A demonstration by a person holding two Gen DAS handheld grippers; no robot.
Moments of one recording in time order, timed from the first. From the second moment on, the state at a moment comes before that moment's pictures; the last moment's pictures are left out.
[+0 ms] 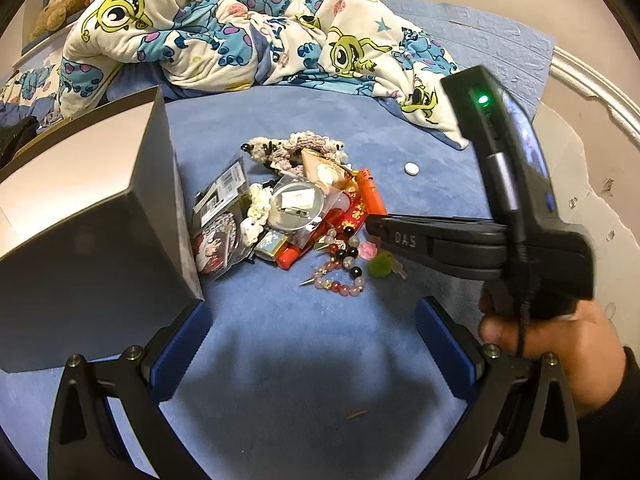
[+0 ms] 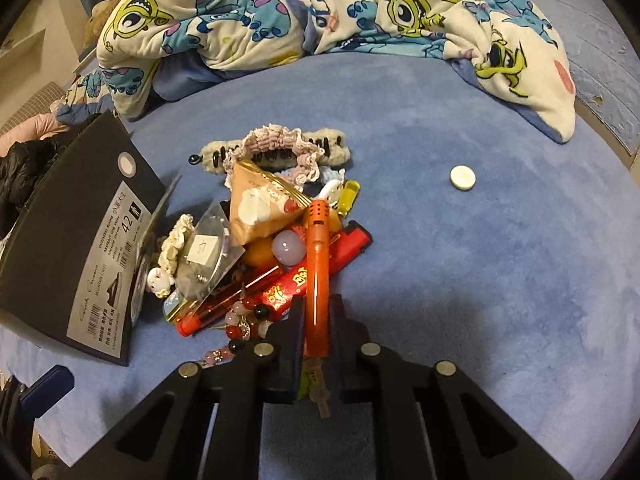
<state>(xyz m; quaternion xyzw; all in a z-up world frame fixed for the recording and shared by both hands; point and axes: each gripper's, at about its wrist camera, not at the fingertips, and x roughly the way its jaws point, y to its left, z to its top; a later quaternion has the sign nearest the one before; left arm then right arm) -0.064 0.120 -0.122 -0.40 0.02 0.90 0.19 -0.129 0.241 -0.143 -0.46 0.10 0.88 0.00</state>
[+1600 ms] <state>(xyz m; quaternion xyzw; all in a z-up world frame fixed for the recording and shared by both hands) -0.178 0.224 -0.163 -0.42 0.14 0.87 0.22 -0.073 0.354 -0.098 -0.41 0.17 0.90 0.05</state>
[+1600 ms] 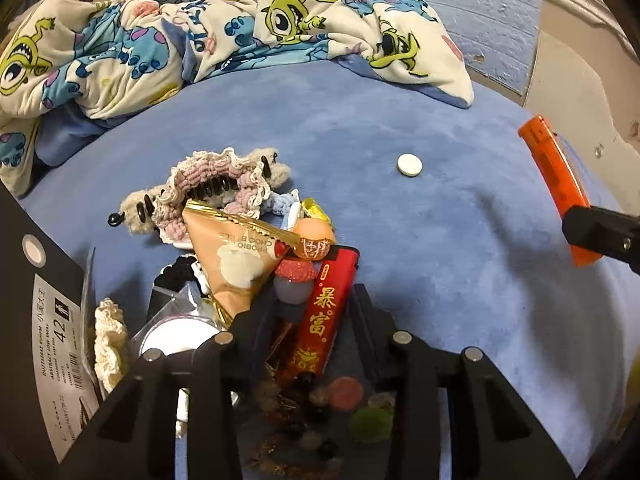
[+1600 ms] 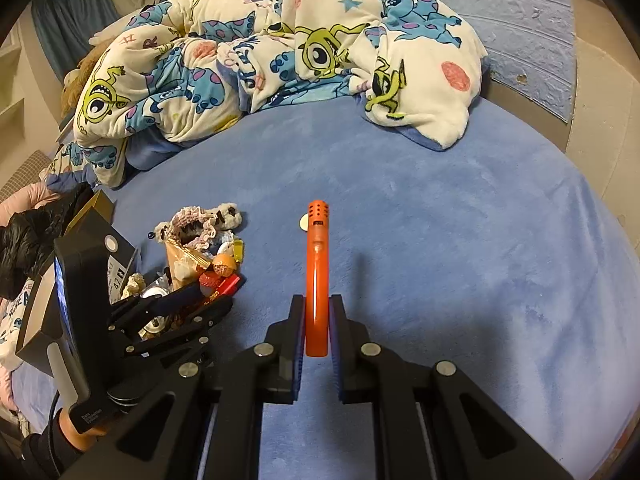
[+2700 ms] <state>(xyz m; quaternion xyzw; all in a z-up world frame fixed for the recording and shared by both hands) -0.147 0.221 -0.109 -0.39 0.13 0.89 0.21 -0.073 0.336 -0.090 -0.40 0.16 0.90 0.02</state>
